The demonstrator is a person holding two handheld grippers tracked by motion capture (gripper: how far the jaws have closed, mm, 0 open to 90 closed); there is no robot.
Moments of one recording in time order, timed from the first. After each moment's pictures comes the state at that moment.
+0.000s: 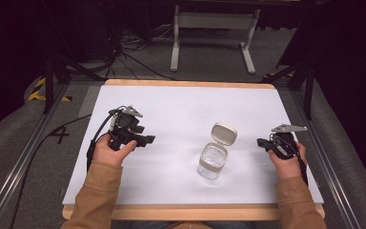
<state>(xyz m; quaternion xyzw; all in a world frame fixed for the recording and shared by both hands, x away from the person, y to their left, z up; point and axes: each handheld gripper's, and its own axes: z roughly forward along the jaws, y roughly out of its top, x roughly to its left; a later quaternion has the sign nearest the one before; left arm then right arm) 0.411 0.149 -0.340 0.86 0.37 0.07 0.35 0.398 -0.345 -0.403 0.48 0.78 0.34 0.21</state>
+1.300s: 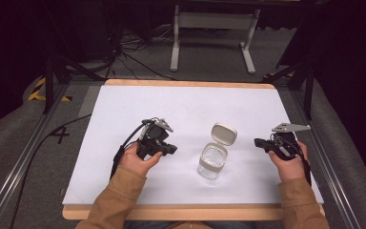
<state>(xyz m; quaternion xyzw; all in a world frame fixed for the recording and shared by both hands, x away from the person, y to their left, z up) 0.399 0.074 -0.361 0.90 0.28 0.00 0.33 0.384 -0.333 -0.381 0.45 0.79 0.36 0.18</state>
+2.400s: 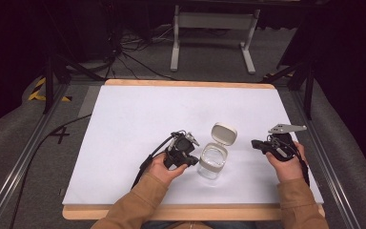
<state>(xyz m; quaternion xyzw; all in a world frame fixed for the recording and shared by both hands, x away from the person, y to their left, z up) 0.392 0.006 -0.404 0.92 0.24 -0.01 0.31 0.383 -0.325 -0.382 0.44 0.81 0.36 0.18</state>
